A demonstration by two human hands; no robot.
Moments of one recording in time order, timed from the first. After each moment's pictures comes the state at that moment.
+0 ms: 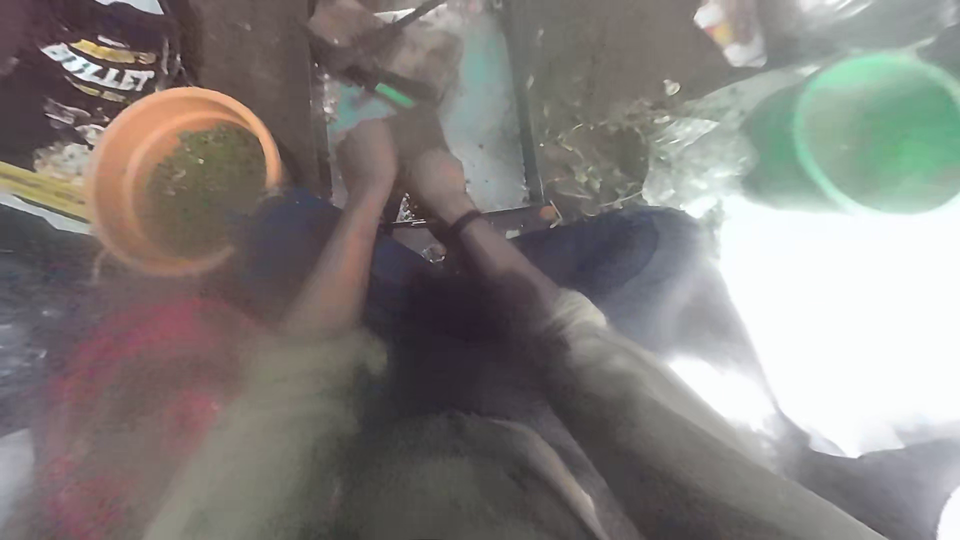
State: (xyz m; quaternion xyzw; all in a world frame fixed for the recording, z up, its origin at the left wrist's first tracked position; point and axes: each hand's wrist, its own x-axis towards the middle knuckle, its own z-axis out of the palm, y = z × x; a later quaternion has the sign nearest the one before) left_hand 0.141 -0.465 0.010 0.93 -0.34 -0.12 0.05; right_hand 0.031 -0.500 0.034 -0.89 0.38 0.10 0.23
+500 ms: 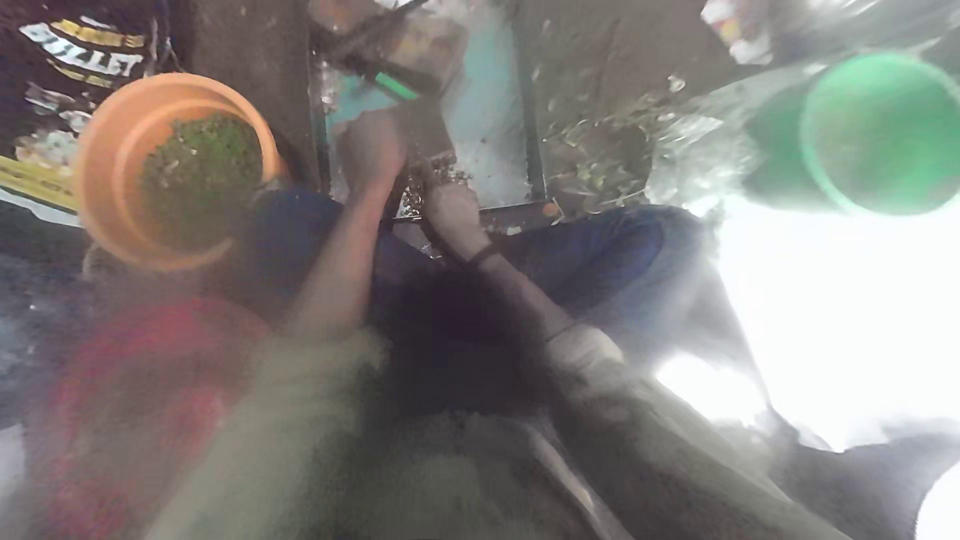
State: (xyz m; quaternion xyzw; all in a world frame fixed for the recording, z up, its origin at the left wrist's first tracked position) left_hand 0.134 -0.467 0.024 0.92 -0.35 -0.14 0.05; right_hand -0.010 -0.473 0.016 -0.88 0.41 0.14 0.20
